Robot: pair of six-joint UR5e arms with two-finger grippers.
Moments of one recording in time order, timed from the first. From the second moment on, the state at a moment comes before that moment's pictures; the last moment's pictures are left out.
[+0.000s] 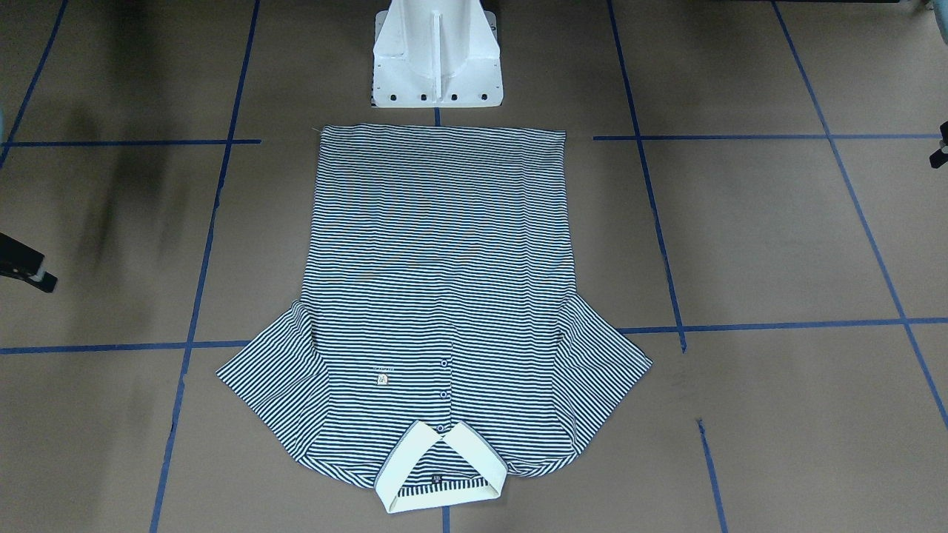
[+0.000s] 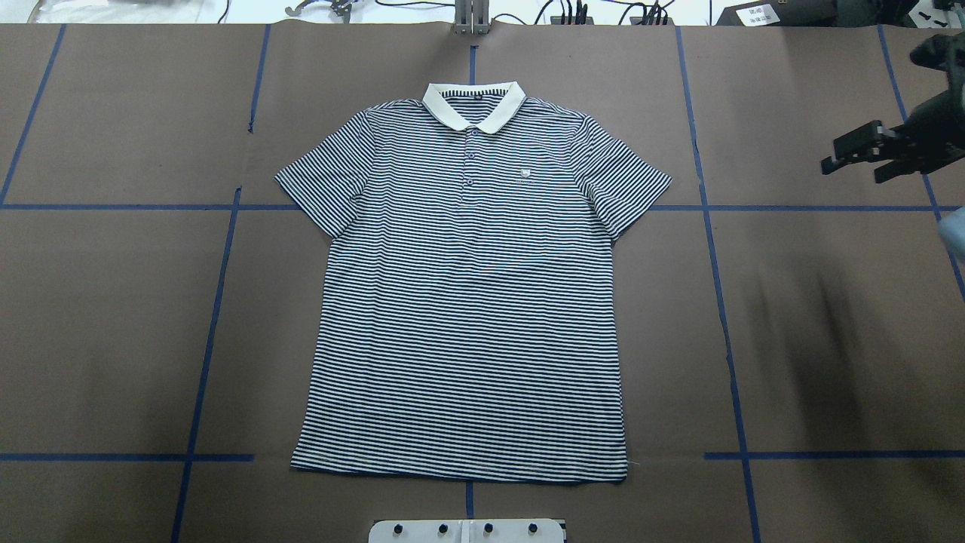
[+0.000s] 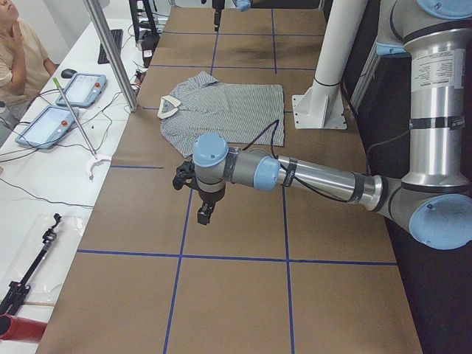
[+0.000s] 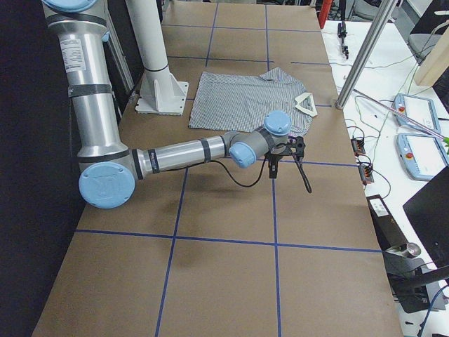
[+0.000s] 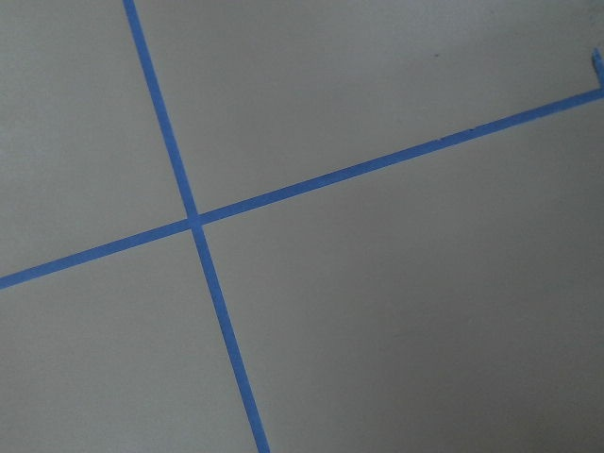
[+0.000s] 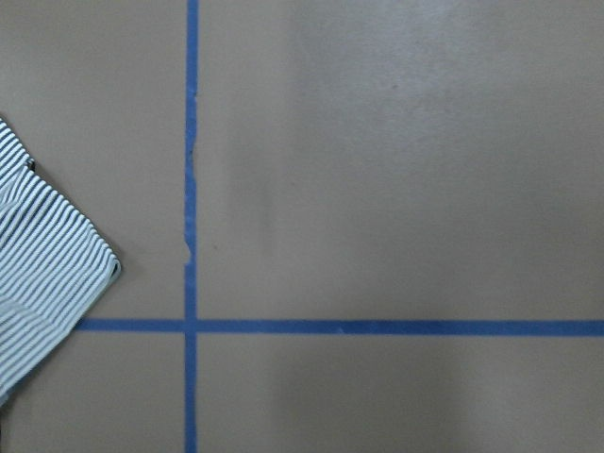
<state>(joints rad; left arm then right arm) -1.49 -1.48 -1.87 -1.59 -2.41 0.10 1.16 -1.39 1.57 -1.05 2.36 0.85</state>
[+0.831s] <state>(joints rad) -1.49 -1.47 -1.87 -1.59 -2.42 0.10 0.90 -1.18 1.40 -0.90 2.06 1.25</state>
